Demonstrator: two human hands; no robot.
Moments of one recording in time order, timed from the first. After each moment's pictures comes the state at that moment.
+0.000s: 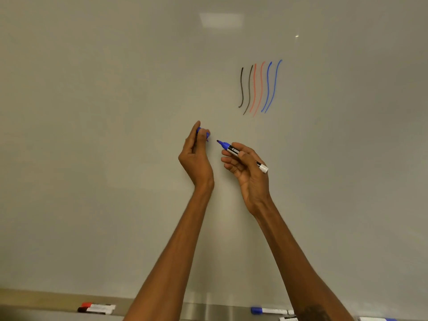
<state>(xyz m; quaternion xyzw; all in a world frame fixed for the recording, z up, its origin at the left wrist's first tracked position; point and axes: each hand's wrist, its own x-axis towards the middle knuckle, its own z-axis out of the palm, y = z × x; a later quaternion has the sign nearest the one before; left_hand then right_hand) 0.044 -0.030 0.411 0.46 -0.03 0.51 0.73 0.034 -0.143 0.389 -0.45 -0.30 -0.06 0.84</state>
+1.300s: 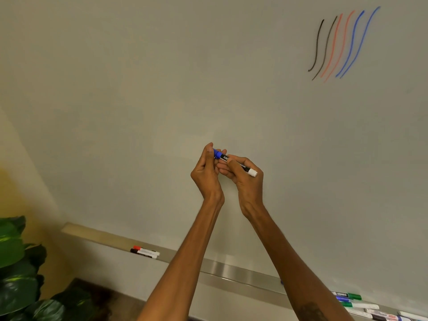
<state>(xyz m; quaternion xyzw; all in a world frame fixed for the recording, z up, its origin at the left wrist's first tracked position) -0.004 0.053 0.298 0.38 0.07 0.43 0.81 -0.003 -0.024 0.303 -0.51 -0.23 -0.02 0.83</state>
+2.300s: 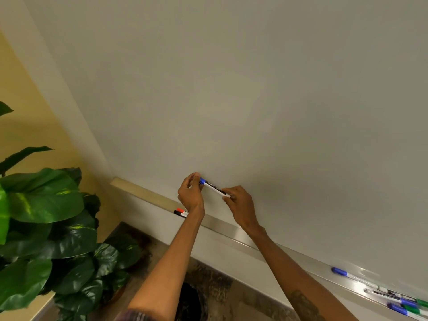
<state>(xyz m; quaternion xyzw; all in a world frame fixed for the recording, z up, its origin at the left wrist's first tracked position) -0.051 0.262 0.092 0.42 0.39 0.43 0.70 0.002 0.127 0.076 -0.82 -0.32 0.01 0.47</state>
